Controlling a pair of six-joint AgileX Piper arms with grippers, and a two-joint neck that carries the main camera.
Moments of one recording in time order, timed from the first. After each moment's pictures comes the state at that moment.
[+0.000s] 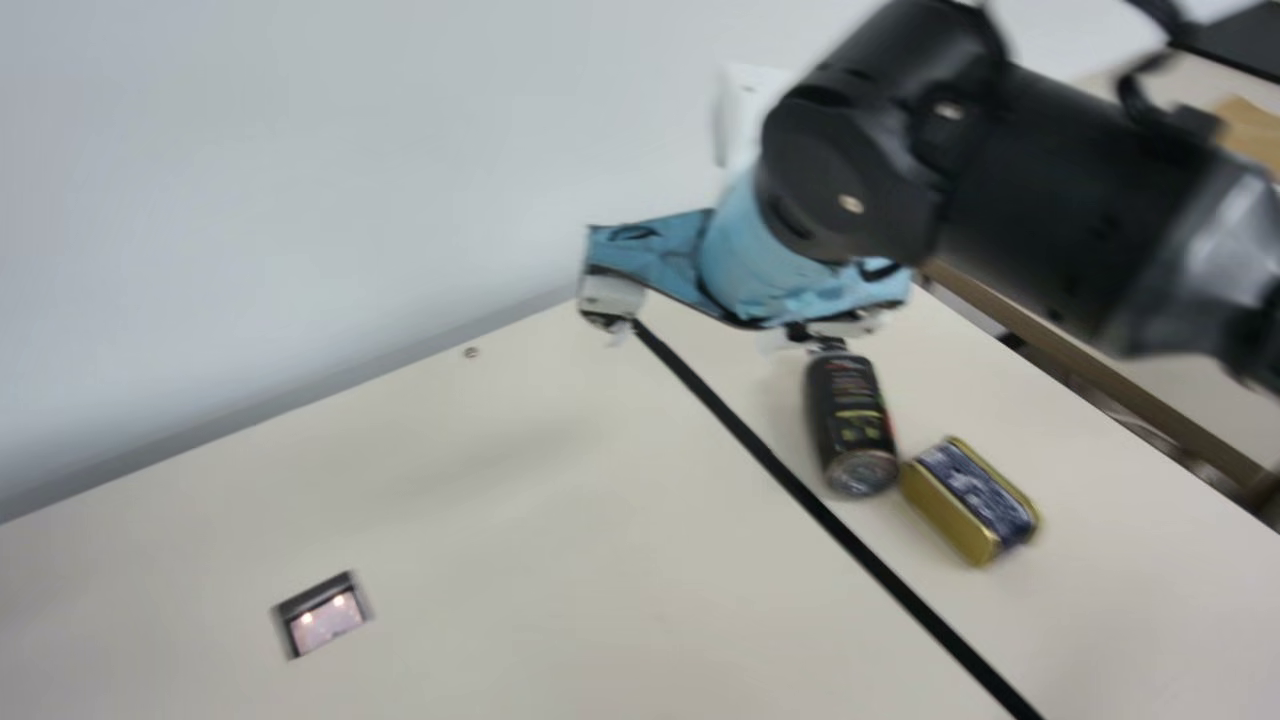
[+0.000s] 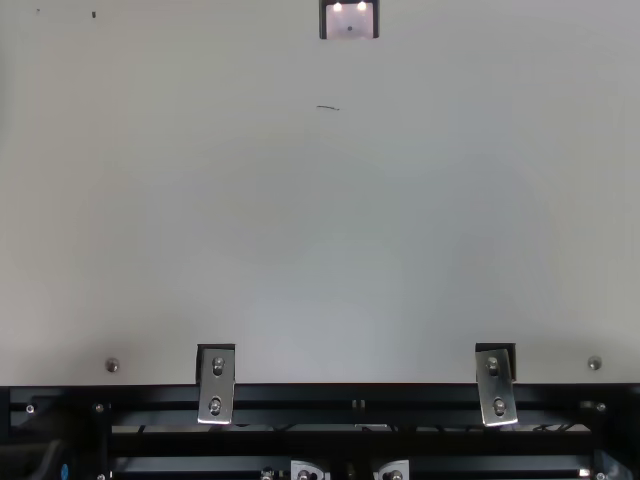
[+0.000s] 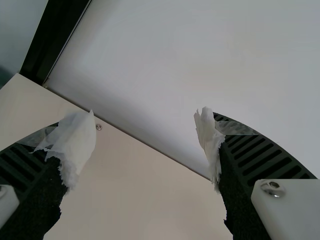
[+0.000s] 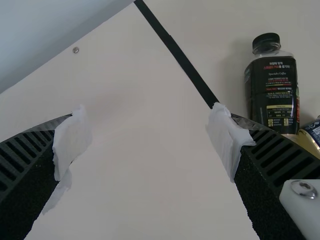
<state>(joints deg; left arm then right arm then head) 4.7 85.2 -59.9 -76.9 16.7 36.0 9.5 78.0 -76.1 -18.1 60.5 48.6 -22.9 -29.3</state>
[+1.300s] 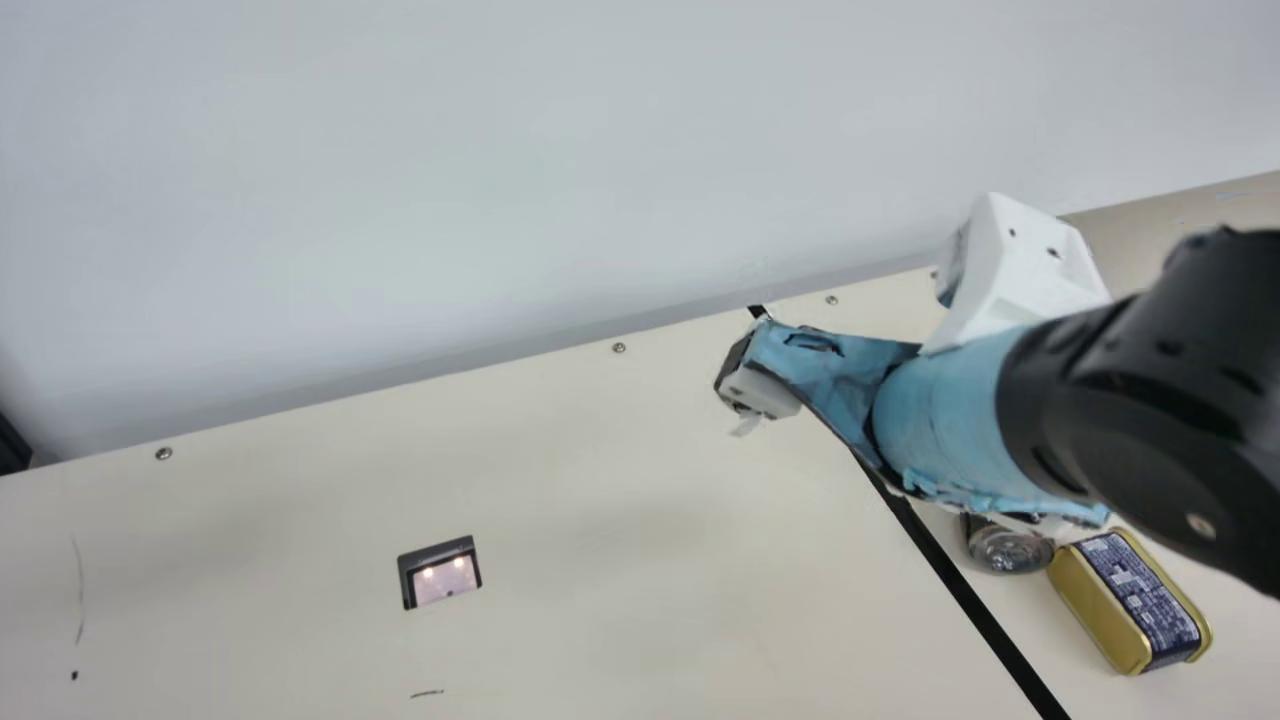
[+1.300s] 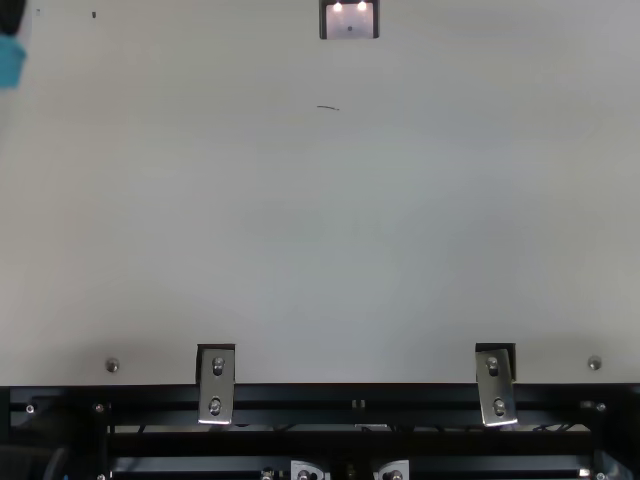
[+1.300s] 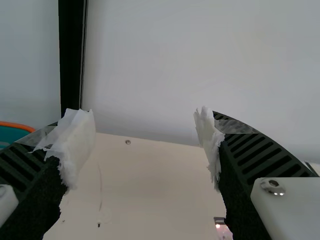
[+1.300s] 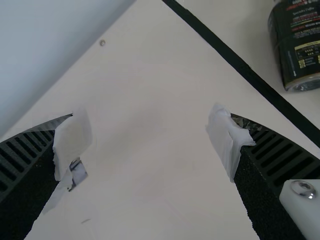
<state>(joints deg) -3.4 60.8 -41.8 -80.4 4.8 63.2 21.5 65.8 -62.3 -24.1 55.7 72.4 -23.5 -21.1</state>
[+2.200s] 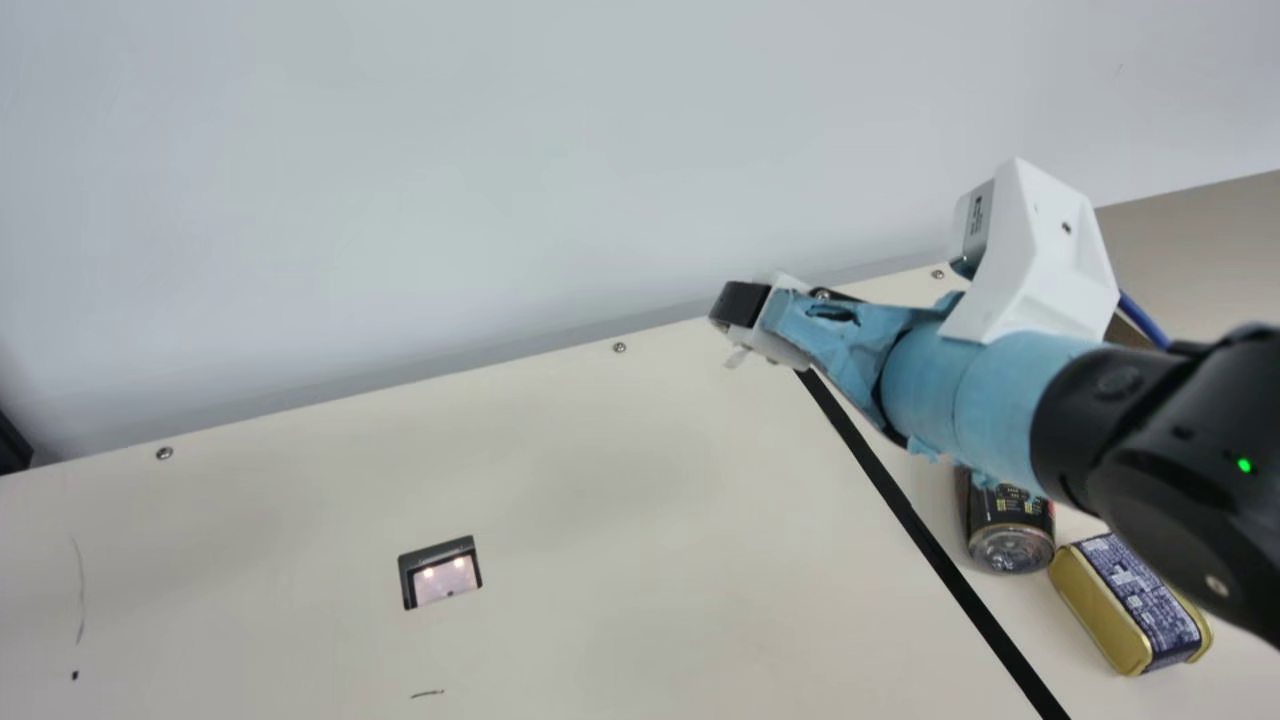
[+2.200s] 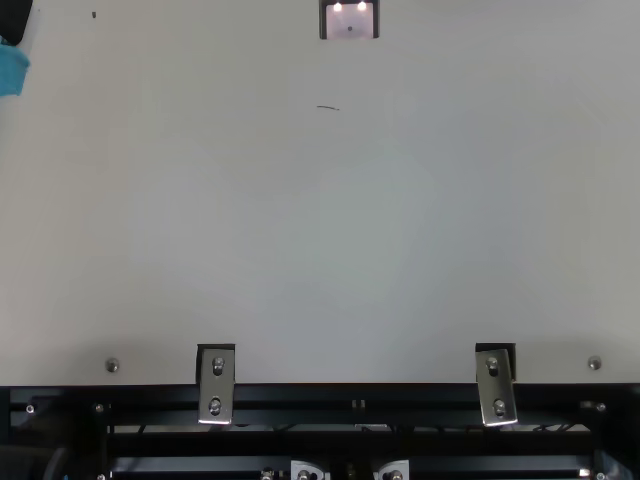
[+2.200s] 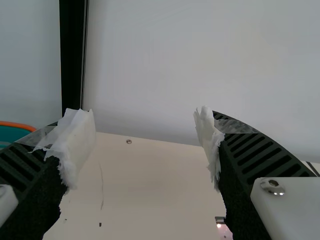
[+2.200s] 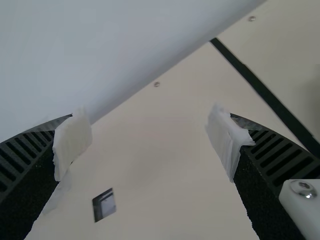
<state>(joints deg) -3.4 60.8 -41.7 -80.4 4.8 63.2 12.4 62.9 -51.9 -21.7 27.1 61.2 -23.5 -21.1</state>
